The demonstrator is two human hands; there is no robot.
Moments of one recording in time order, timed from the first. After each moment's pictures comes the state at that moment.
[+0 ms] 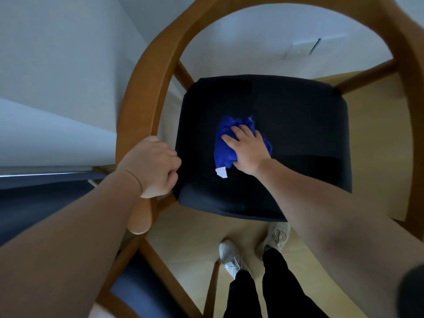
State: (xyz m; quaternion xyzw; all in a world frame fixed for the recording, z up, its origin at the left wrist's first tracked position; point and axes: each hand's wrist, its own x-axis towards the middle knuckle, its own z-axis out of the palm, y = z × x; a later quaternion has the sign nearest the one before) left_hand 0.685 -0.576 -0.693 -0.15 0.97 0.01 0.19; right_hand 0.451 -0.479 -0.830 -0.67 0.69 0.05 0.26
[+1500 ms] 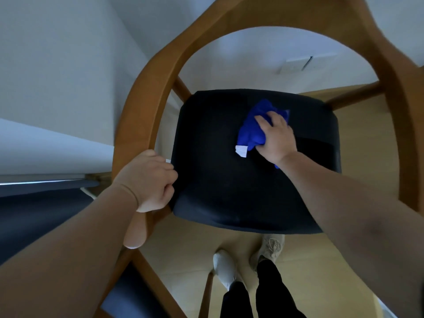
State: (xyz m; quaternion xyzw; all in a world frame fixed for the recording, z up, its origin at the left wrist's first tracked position) left_hand 0.685 -0.576 -0.691 -0.16 0.97 0.04 0.18; right_hand 0.368 -0.490 -0.816 -0.55 0.80 -0.01 0.23
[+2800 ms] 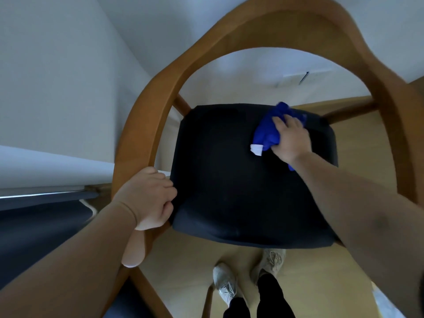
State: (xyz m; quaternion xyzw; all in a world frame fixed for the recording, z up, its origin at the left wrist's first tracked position) left_hand 0.682 -0.579 -0.688 -0.16 0.97 0.06 0.20; right_hand 0.317 -0.507 -0.815 -0.52 0.83 0.04 0.21
